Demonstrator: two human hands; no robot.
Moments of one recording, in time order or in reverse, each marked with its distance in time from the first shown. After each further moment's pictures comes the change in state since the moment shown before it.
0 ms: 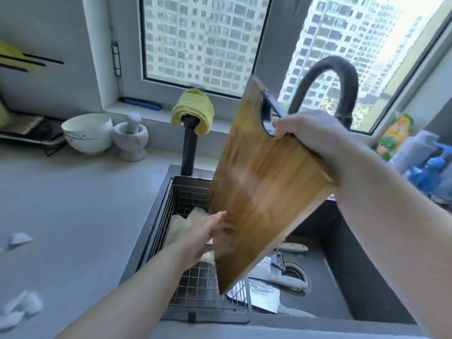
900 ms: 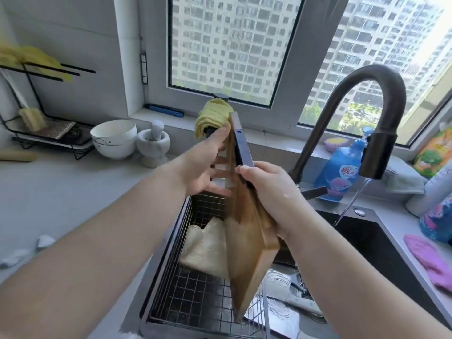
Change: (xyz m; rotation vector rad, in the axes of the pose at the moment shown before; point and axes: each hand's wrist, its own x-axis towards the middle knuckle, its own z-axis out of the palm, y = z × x) left_hand -0.010 0.144 -0.030 0.018 0.024 0.146; right_hand -0.010 0.016 0.099 0.301 -0.292 -0.036
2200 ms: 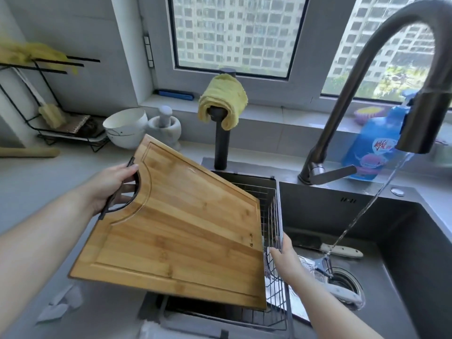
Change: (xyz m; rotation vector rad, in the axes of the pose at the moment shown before) left_hand -0.016 -0.065 -0.146 0.152 0.466 -0.094; right_hand 0.048 0.227 0.008 -0.143 -0.033 0.398
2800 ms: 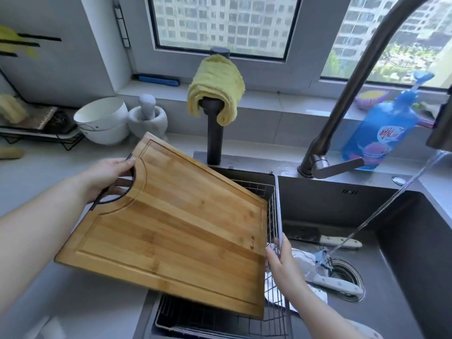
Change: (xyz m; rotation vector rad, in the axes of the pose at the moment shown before) left_hand 0.071 -0.002 -0.003 0.177 -0.037 -0.023; right_hand 0.013 0.015 0.021 0.081 0.039 -0.055
